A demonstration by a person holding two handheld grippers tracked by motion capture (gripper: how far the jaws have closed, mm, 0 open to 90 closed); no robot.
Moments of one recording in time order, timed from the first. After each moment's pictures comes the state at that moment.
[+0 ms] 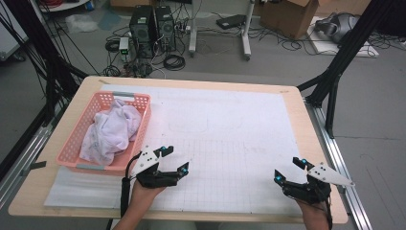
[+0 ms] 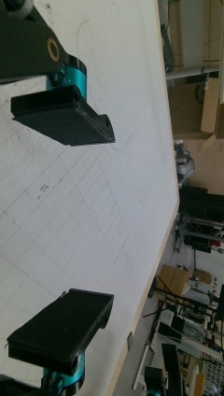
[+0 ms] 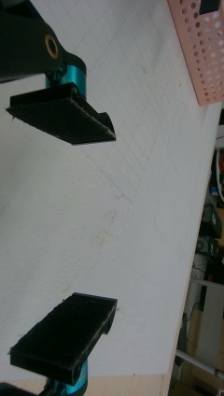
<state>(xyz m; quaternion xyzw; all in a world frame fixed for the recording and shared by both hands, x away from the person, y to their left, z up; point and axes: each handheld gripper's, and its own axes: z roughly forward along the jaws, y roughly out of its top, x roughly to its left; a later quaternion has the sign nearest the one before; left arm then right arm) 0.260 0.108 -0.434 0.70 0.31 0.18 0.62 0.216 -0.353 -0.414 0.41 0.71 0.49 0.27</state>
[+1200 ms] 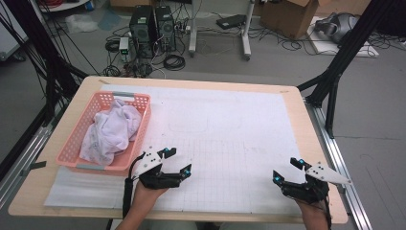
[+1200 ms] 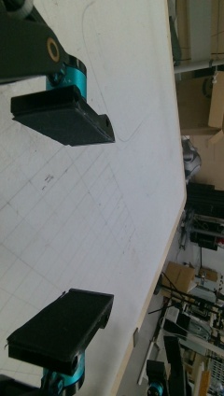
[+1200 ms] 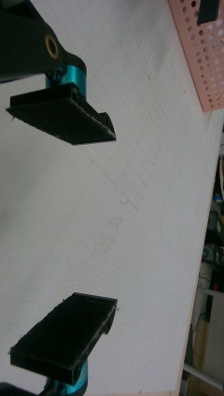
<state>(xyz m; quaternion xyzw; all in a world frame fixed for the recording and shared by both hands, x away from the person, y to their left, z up) 0.259 0.102 -0.436 0.71 0.31 0.17 0.61 0.221 -0.354 -0.420 0.41 0.72 0.49 0.26</state>
